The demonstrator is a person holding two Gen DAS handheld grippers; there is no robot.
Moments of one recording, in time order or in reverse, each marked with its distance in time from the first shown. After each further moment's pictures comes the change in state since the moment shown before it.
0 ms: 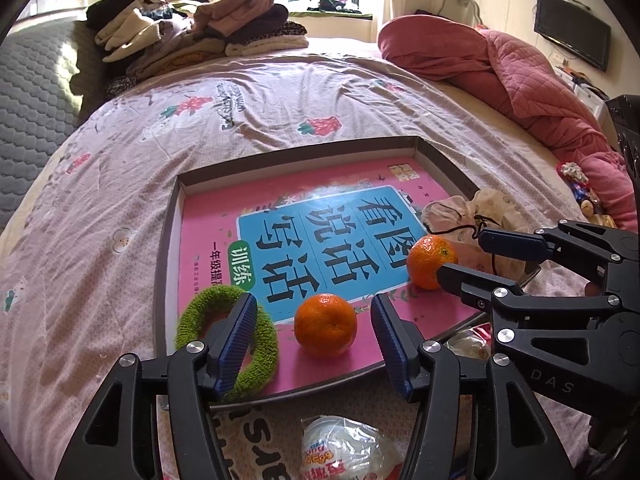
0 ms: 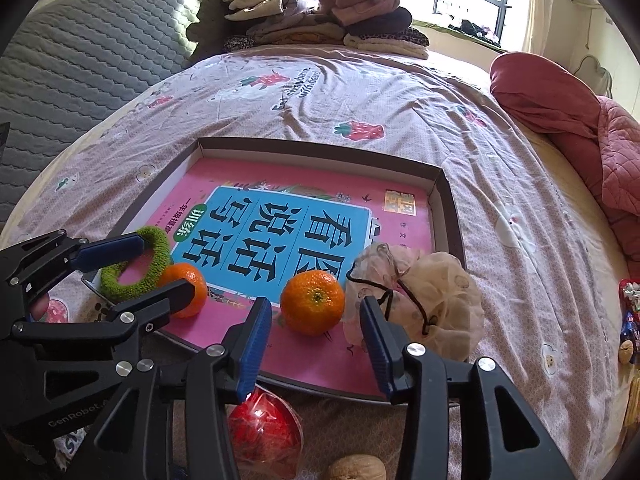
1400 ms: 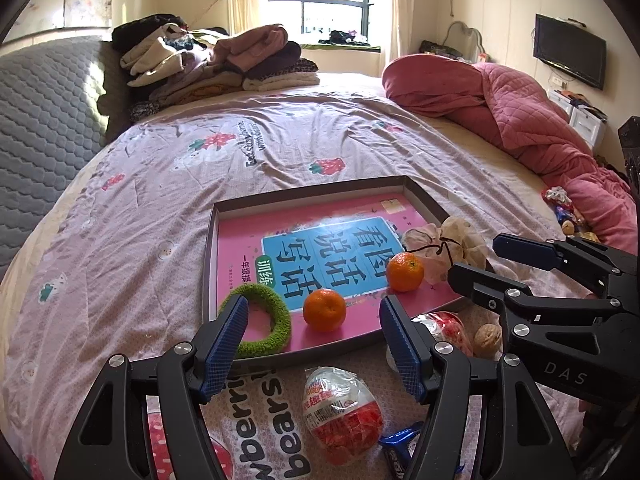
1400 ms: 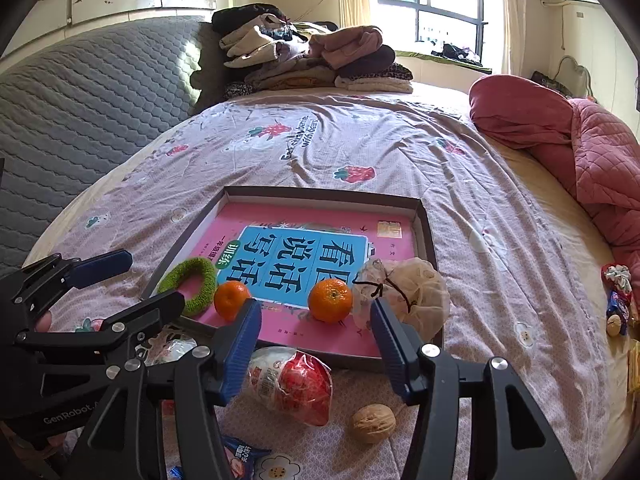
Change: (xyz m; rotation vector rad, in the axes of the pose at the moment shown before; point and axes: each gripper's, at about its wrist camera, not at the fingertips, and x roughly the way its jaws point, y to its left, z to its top) left arm -0.080 -0.003 -0.014 -0.028 -0.123 0.029; right arm -0.073 0.006 -0.015 0.066 -0.153 0.014
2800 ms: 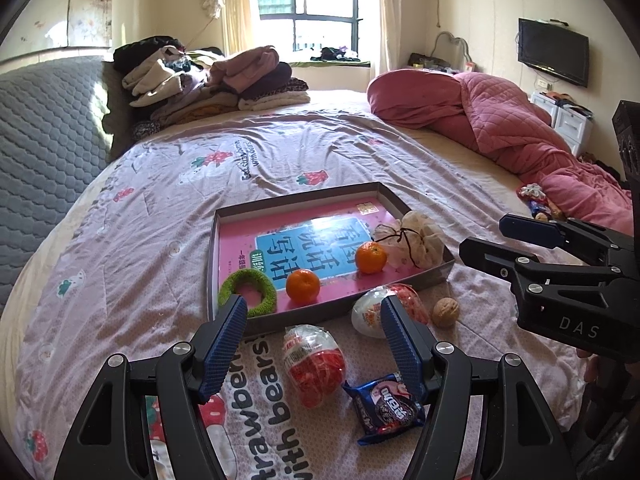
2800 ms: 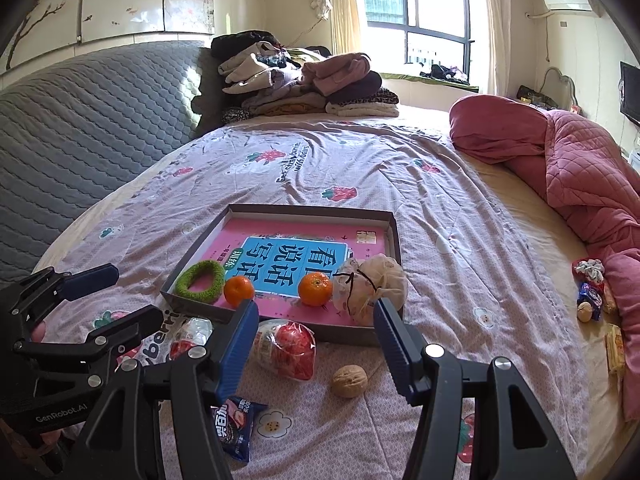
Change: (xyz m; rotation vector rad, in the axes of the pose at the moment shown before) left arm -0.069 -0.024 -0.032 0.030 -0.063 -0.005; right arm -0.070 -0.006 -0.028 0.012 -0.090 -0.022
